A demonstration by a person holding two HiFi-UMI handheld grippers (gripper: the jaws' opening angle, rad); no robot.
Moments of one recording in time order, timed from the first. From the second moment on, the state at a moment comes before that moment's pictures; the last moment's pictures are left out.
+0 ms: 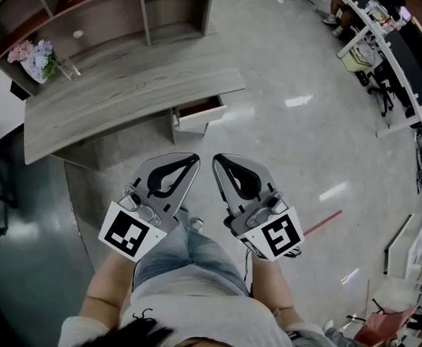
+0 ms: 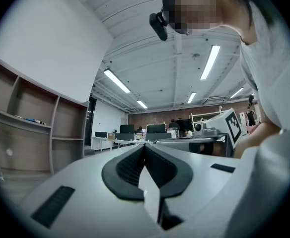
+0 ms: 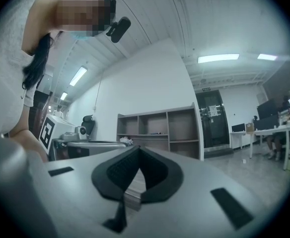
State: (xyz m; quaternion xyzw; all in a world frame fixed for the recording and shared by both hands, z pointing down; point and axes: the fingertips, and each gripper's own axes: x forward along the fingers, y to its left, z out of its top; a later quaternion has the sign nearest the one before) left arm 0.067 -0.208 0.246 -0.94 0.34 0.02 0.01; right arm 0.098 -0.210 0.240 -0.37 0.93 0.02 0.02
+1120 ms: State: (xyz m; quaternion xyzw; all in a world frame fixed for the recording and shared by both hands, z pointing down) left arm 0.055 -0.335 0.361 -0.95 0.32 0.02 -0.02; right arm 0.092 -0.369 0.411 -0.39 0.92 -0.02 -0.01
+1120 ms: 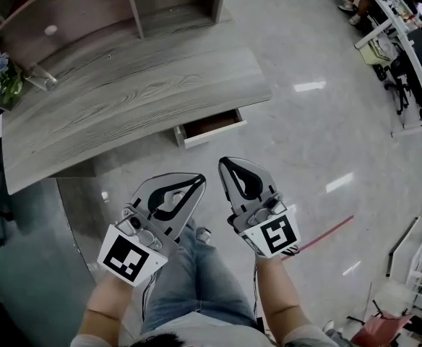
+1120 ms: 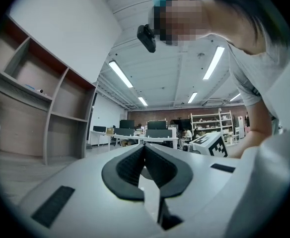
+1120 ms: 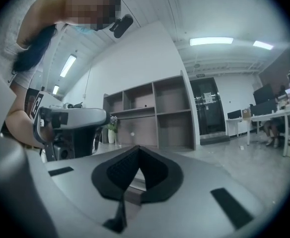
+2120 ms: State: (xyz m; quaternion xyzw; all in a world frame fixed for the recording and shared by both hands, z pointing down) left arm 0.048 -0.361 0.479 -0.96 0.29 0.01 -0.02; right arm 0.073 -0.428 0.612 -0.41 0.91 -0.05 -0.07
